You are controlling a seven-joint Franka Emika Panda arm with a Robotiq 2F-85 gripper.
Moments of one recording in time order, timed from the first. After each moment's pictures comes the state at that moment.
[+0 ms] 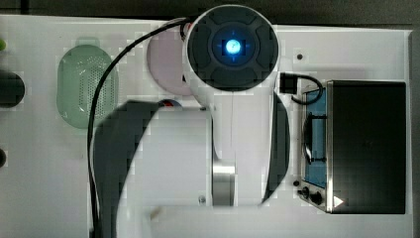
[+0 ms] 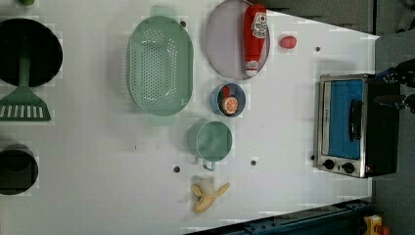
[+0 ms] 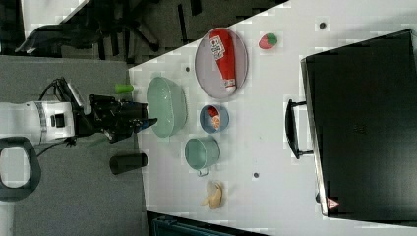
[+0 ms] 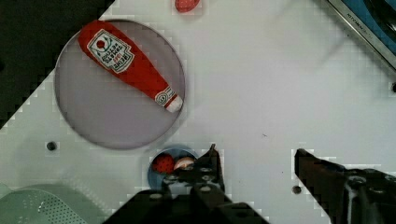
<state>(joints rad) 0.02 -0.03 -0.01 -1.80 -0.03 0.22 0.06</state>
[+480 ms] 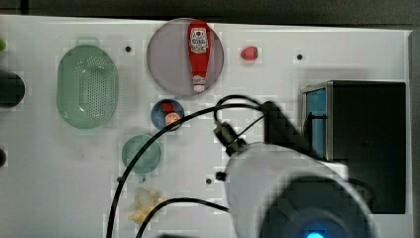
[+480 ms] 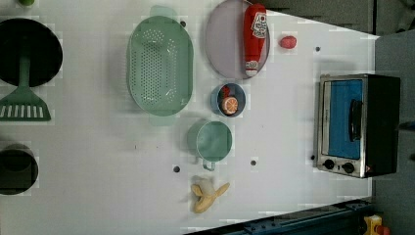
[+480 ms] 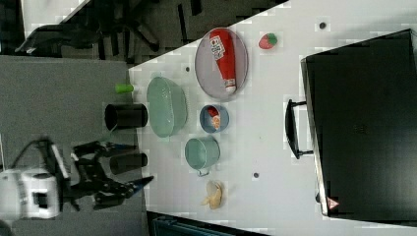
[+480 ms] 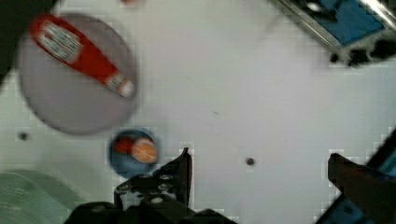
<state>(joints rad) 0.00 -0.38 -0.08 -2.01 -0.04 0.13 0.06</state>
